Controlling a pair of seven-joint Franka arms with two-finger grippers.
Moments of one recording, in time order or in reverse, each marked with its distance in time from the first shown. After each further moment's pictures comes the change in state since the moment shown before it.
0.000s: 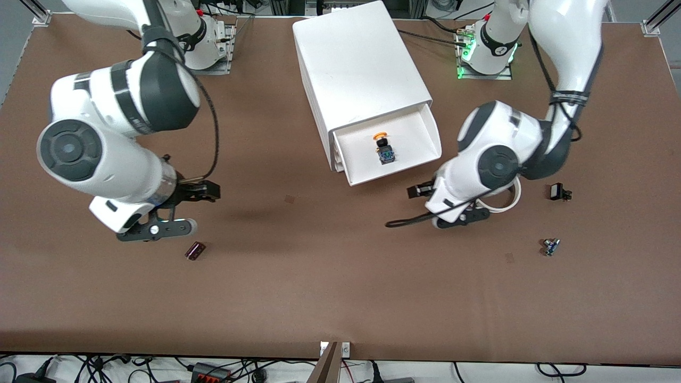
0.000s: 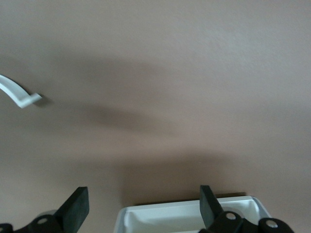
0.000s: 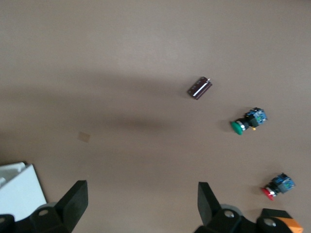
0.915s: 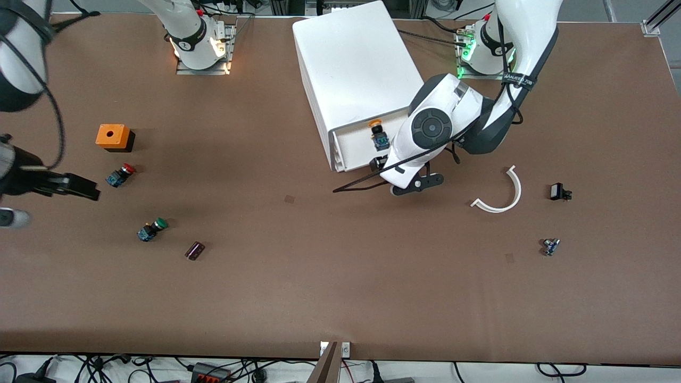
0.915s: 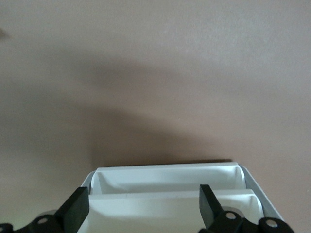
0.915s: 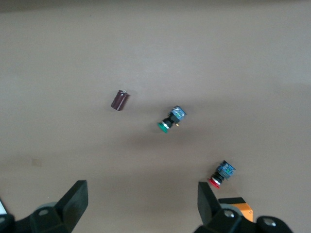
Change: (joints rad) left arm -0.067 -0.063 -0.070 -0.138 -0.014 0.048 -0.159; right arm -0.266 -0.284 0.004 -0.292 -0.036 0.141 -0.052
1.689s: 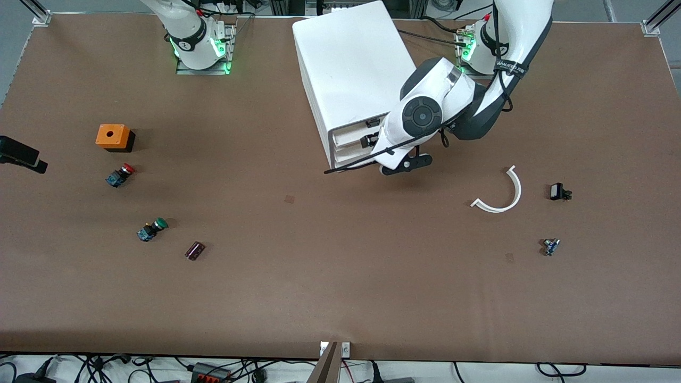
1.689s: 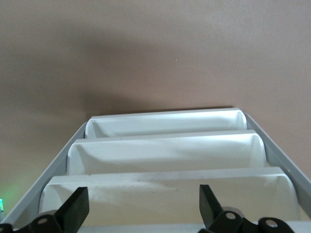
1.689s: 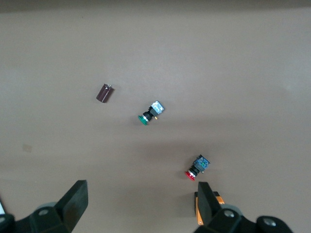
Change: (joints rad) left arm 0.003 -0.042 -0.057 -0.043 -0.102 -0.085 0.000; right arm -0.171 -0.134 0.115 -0.101 -0.034 0.001 -0.125
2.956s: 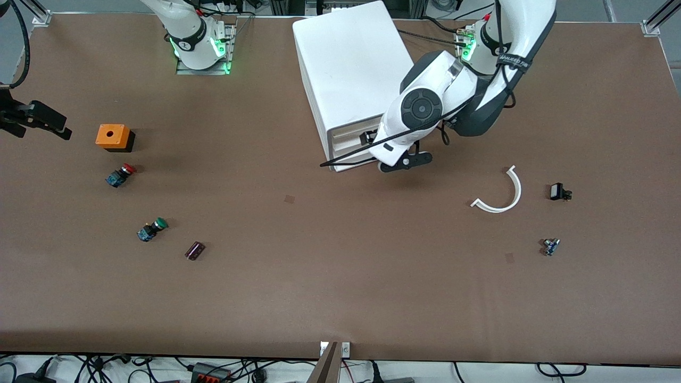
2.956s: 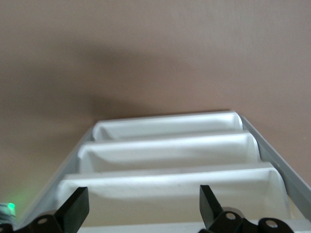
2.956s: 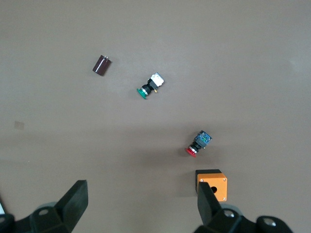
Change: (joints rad) left arm 0.034 -0.012 -0.028 0.071 0.086 -0.062 0.003; right arm 0.004 -0.274 0.014 -0.398 -0.029 0.125 0.024
